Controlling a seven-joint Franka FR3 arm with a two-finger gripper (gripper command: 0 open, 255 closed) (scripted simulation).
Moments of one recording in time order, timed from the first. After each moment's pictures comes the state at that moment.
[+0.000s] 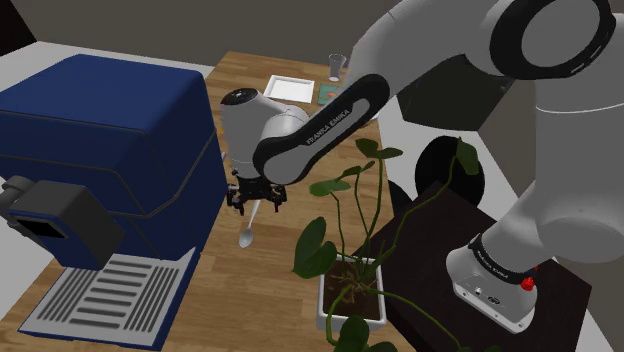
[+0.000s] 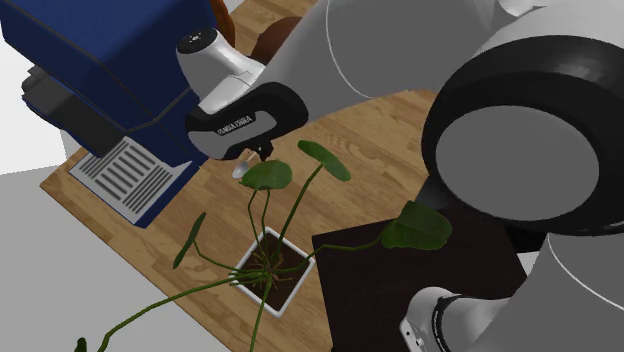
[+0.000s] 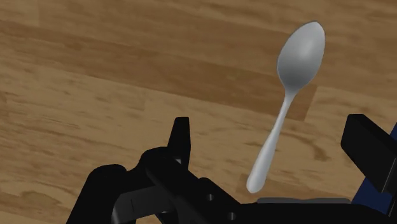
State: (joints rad) arm 0.19 0.62 0.48 -1.85 -0.30 2.30 1.40
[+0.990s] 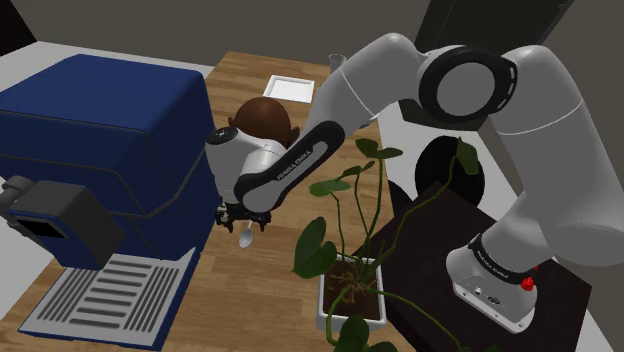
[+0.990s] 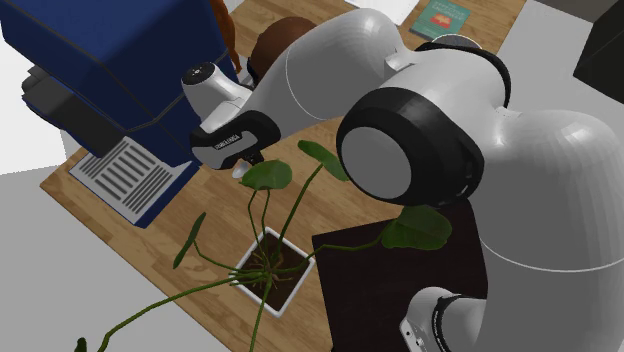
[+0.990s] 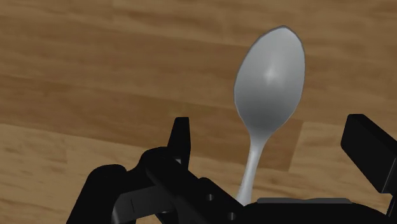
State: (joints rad) arm 0.31 0.91 0.39 -1.60 -0.35 2.33 1.49
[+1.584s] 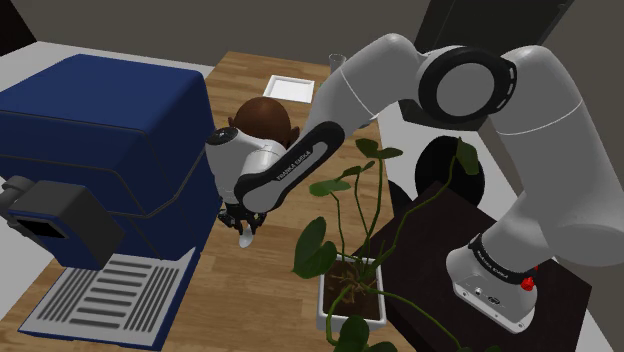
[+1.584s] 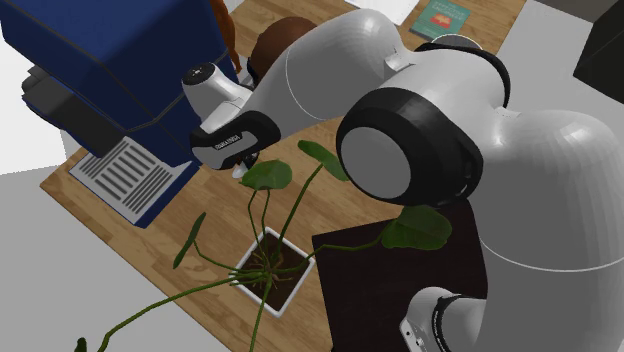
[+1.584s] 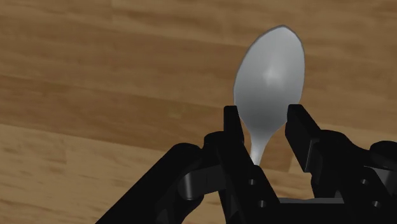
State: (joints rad) arm 0.31 0.91 0.39 -1.60 -0.35 2.33 1.49
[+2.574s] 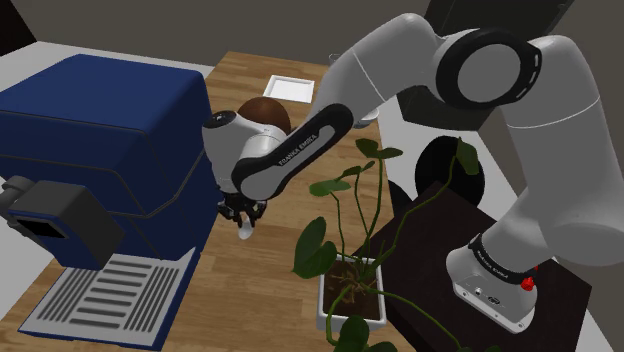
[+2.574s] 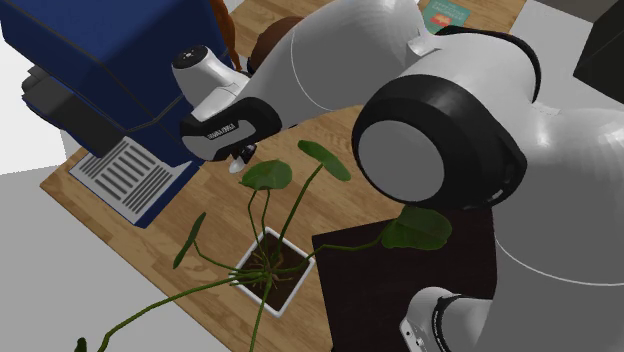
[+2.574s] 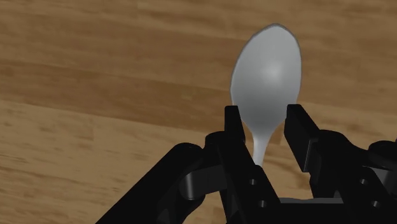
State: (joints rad) arm 0.29 0.83 0.42 -1.63 -0.33 2.28 1.48
